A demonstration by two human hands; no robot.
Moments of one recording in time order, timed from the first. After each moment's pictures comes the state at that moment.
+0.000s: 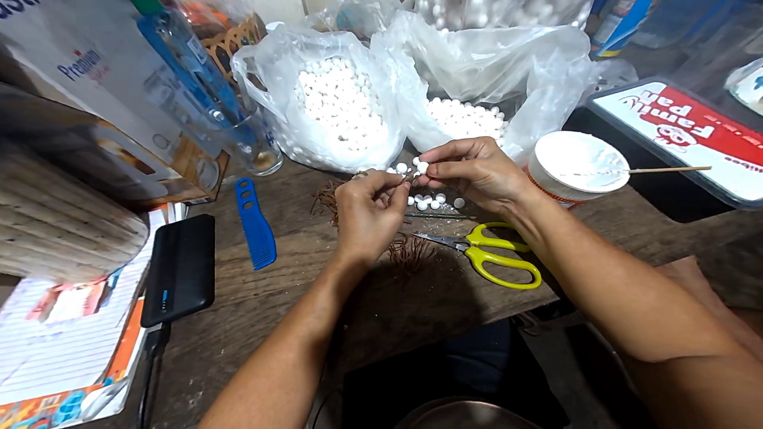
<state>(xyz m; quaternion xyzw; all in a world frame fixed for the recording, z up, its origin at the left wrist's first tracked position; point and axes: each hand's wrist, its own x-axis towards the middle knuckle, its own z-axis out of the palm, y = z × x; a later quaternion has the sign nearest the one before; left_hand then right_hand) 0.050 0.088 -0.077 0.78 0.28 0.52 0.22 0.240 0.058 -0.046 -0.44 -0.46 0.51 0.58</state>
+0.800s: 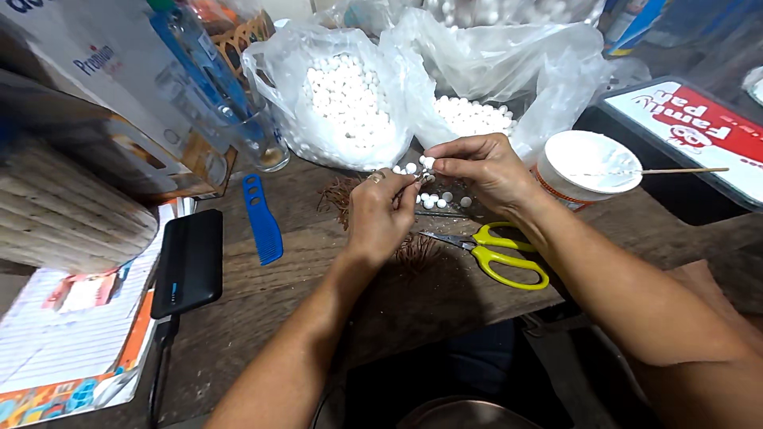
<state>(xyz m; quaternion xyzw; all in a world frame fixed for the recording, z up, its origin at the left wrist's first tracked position) 0.051 0.085 -0.078 0.82 0.28 0.49 0.11 0.242 0.061 -0.056 -0.41 -0.56 0.40 0.59</state>
